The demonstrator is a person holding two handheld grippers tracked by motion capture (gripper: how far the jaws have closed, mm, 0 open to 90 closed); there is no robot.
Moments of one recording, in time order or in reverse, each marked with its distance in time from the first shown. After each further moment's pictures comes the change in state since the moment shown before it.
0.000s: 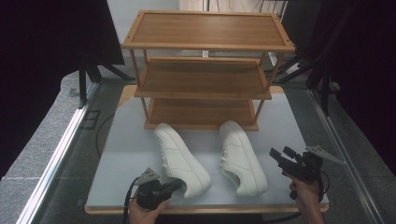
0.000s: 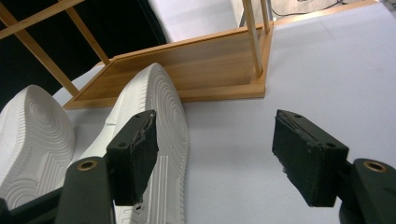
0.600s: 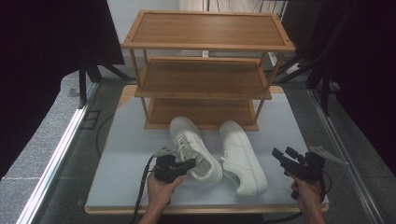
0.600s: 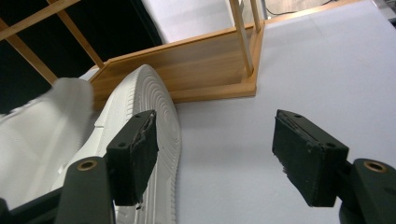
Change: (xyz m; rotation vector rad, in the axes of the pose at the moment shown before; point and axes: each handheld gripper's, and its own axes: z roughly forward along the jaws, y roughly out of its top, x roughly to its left) left arm 0.001 0.061 0.057 0.009 -0.052 -0.029; right arm -0.009 -0.001 -0.001 -0.012 -0.015 0.022
